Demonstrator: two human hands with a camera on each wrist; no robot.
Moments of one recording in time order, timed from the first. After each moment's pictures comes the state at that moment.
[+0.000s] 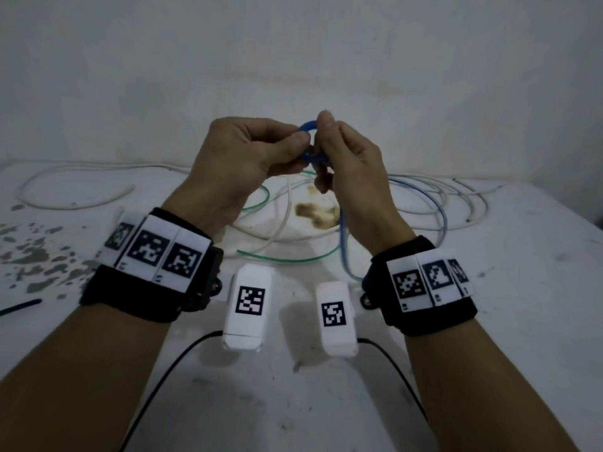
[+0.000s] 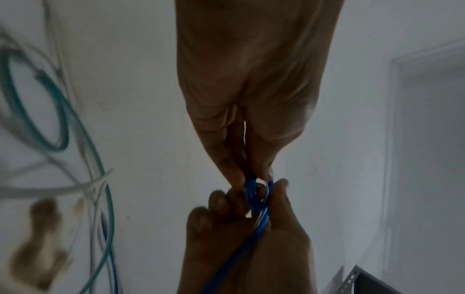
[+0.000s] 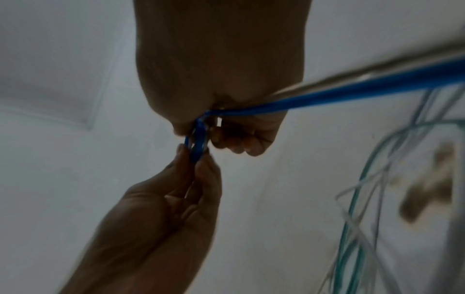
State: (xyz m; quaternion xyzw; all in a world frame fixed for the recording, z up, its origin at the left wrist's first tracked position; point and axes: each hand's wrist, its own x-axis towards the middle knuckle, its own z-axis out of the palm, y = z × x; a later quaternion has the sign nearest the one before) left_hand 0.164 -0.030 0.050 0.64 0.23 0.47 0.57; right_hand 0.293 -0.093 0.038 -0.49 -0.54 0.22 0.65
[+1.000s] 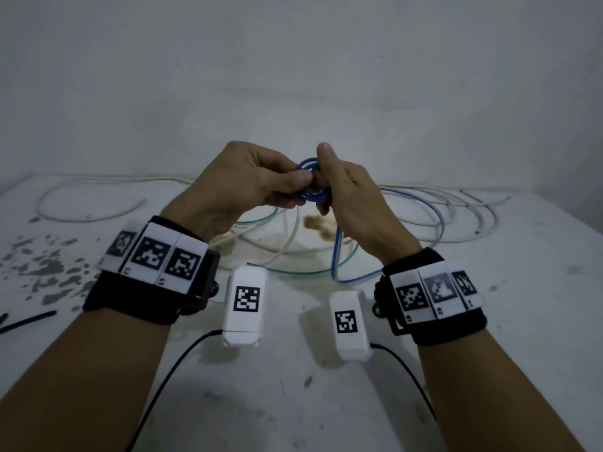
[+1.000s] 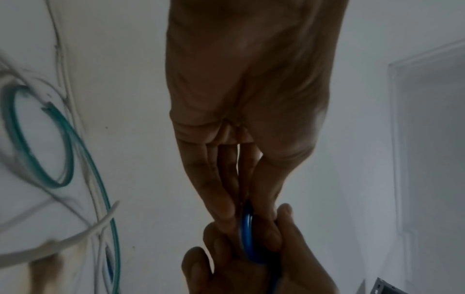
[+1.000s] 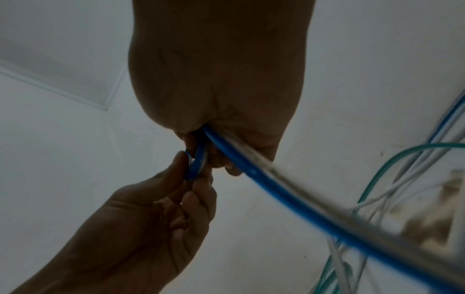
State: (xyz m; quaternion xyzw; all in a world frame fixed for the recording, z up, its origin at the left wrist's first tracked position) left_hand 0.148 -0.017 0.050 0.71 0.27 0.36 0.55; right_hand 0.295 -0.088 0.033 -0.57 -0.60 0.21 0.52
